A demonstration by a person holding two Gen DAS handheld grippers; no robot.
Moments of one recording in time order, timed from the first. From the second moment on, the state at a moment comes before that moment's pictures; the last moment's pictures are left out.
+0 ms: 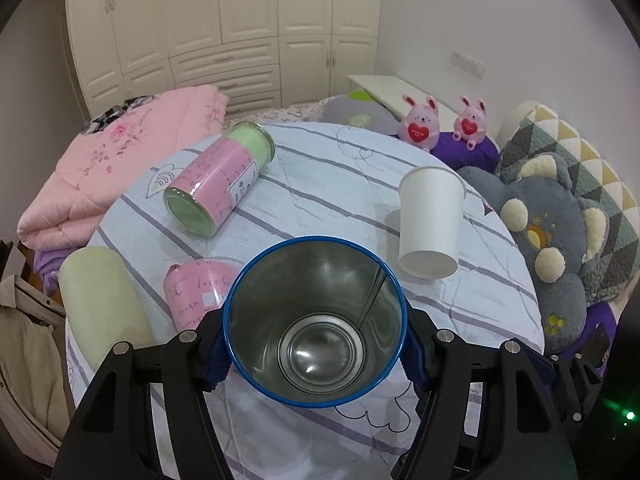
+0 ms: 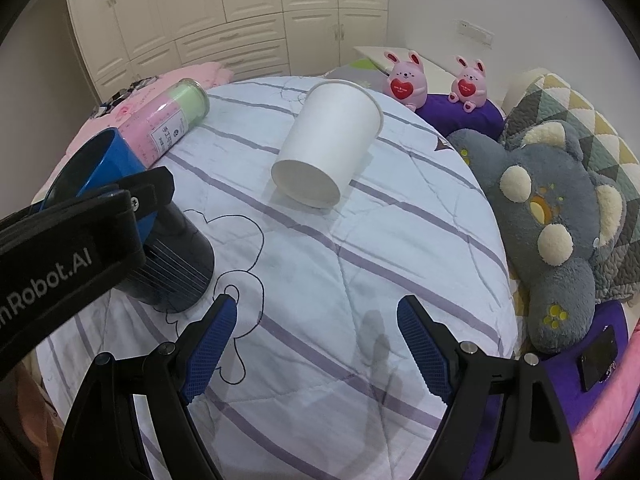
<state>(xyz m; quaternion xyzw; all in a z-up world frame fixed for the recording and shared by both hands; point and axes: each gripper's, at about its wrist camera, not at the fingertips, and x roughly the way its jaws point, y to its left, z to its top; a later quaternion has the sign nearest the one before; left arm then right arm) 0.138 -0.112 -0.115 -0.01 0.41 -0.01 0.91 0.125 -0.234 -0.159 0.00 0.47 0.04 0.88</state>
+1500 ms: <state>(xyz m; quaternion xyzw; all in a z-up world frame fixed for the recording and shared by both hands) 0.111 -0.086 -0.095 -0.06 0.40 -0.01 0.91 0.107 -0.212 -0.135 -0.02 0.46 0.04 0.89</state>
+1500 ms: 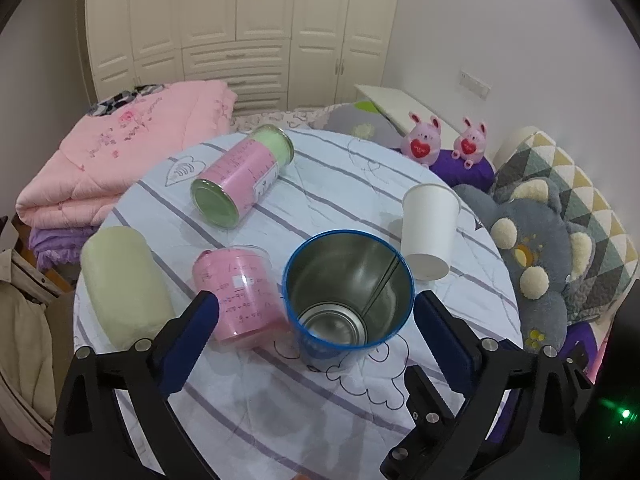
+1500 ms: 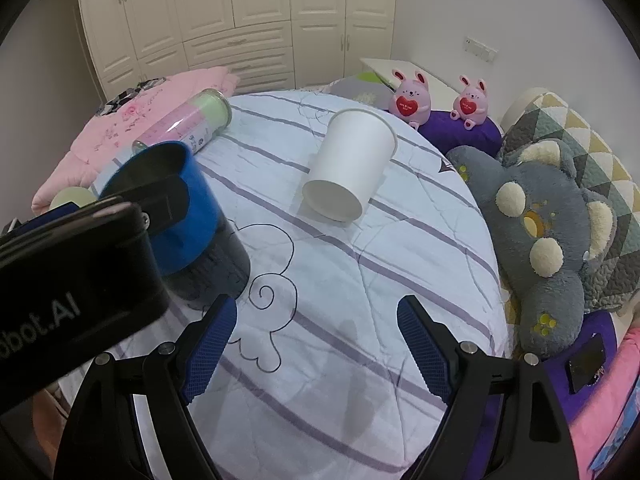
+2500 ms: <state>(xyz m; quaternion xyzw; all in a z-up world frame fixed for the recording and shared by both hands) -0.020 0.000 -0.011 0.01 0.30 0.02 0.95 0.025 -0.169 -0.055 -0.01 0.34 0.07 0.94</state>
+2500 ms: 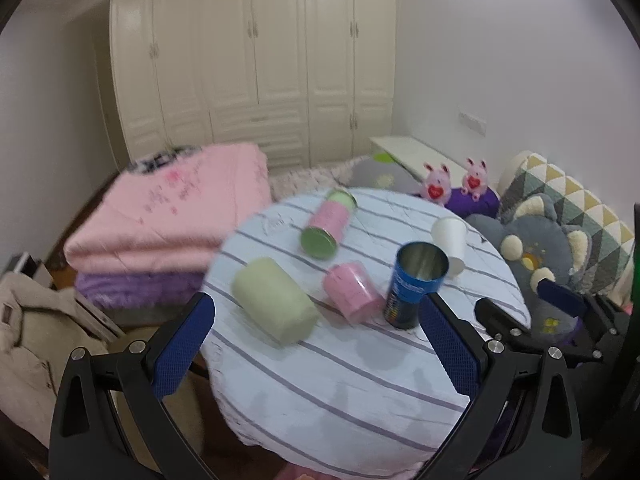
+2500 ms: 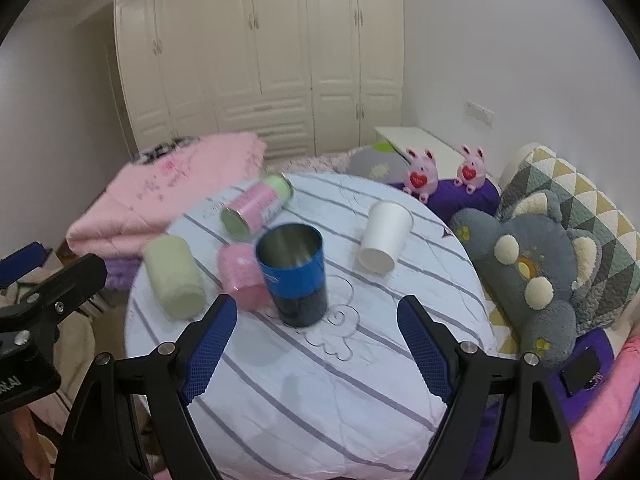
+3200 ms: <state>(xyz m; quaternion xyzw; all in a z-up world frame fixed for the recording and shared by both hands) -0.074 -0.012 0.010 0.04 0.19 0.05 0.98 -0.013 -0.176 -0.036 0.00 0.22 0.10 0.97</state>
